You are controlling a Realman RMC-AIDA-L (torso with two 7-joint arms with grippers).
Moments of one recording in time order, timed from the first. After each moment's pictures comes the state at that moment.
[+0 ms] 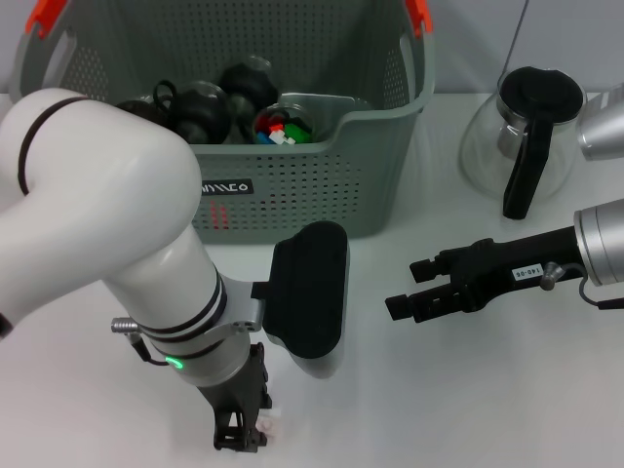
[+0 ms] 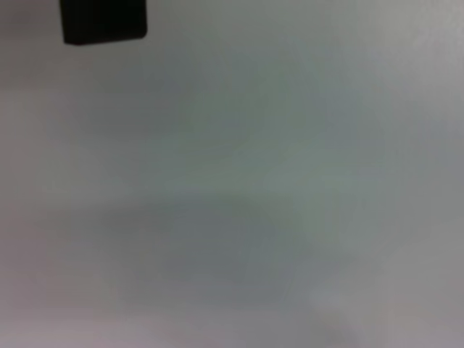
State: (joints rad) left arm -0.56 -2.18 1.82 1.30 2.67 1.53 -2.09; right arm 0.69 2.04 -1.00 -0.66 -2.12 -1.46 1.88
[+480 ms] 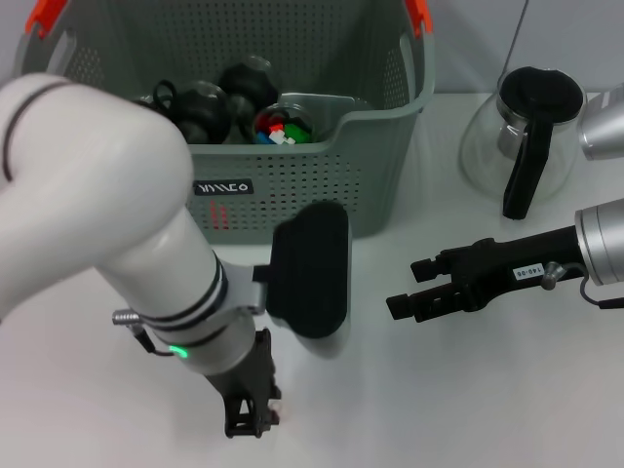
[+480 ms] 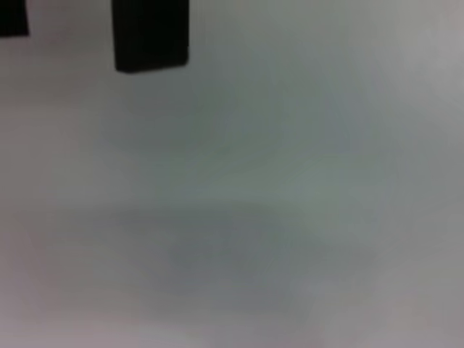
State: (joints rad) left arm -0.55 -2.18 1.80 1.35 2.66 1.54 -2.13; right arm 0.69 2.04 -1.00 -0.66 -2.12 -1.46 1.88
